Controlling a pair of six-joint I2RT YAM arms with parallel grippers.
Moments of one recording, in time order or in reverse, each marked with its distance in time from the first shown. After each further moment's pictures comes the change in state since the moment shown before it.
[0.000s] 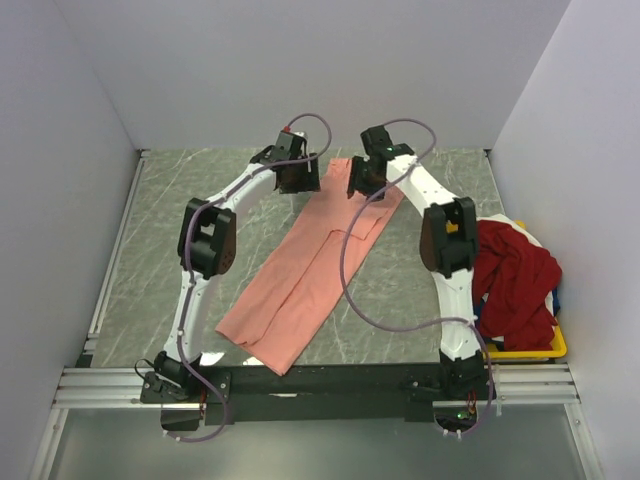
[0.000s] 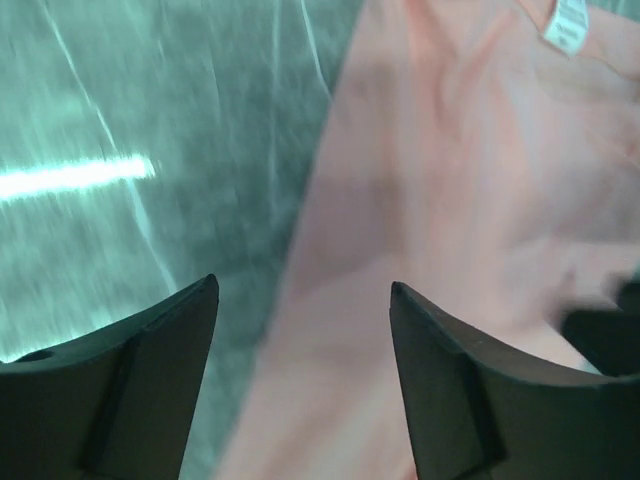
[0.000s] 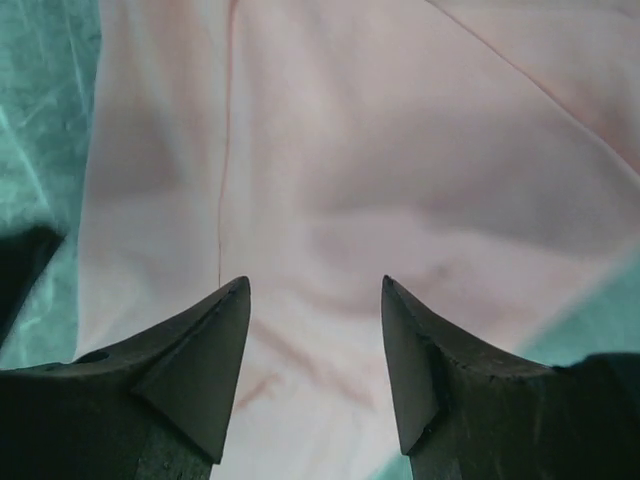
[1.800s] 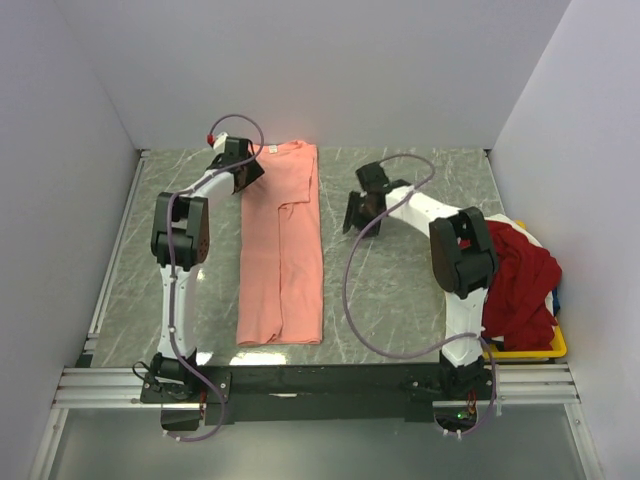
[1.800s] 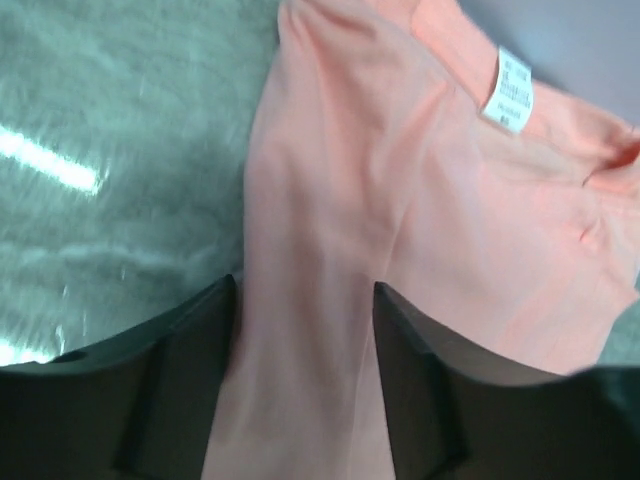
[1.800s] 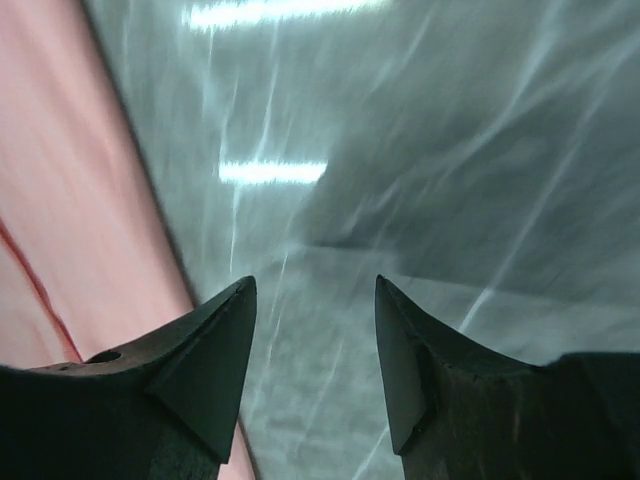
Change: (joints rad) left arm 0.278 0.039 -0.180 0.344 -0.246 -0.275; right arm 0.053 -0.296 -0.583 0.247 -0.037 0.138
